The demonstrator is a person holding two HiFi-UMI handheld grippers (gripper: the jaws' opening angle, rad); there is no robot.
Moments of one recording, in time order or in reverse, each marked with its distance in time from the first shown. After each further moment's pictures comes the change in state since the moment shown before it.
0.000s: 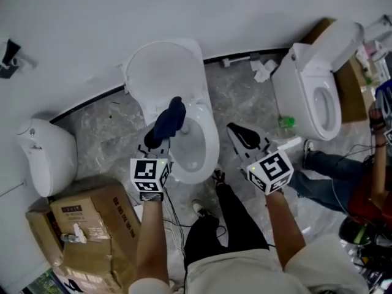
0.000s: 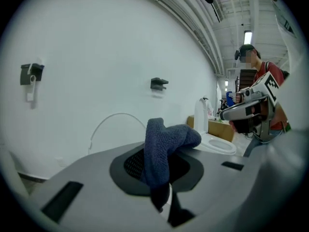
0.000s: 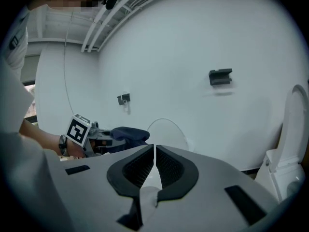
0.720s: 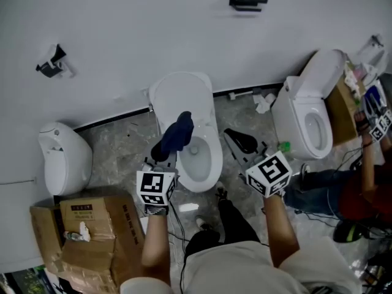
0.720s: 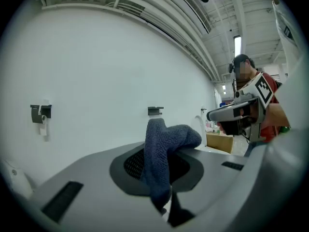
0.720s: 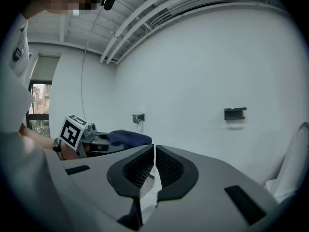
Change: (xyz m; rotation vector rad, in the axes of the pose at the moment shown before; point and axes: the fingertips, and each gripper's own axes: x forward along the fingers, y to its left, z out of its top) left arm -0.133 -0.045 0.139 0.074 -0.138 0.036; right arm -0.077 0.089 0.142 -0.118 -0.143 0.080
